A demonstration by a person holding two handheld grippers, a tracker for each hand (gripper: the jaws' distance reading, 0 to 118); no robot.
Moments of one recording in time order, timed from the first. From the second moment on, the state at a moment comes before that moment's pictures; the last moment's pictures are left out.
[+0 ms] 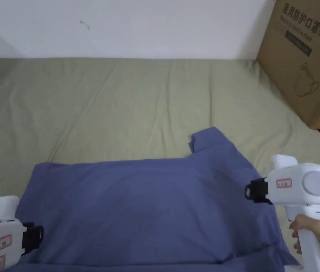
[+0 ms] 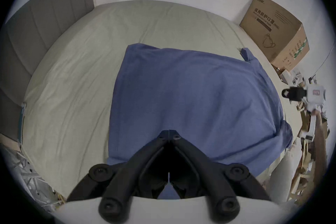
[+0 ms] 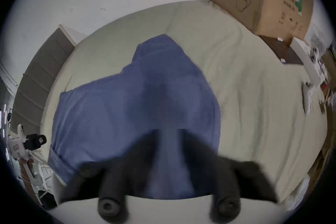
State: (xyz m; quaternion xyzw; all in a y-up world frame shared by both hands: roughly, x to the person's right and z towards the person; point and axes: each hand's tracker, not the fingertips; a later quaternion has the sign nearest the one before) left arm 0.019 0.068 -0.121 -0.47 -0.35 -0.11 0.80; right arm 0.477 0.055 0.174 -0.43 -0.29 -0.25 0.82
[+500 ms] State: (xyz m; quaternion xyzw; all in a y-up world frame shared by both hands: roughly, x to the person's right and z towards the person) left arm 0.059 0.040 -0.153 -0.49 -0.34 -0.13 0.79; right arm 0.590 -0.001 0.070 -0.50 -0.31 -0.21 0.78
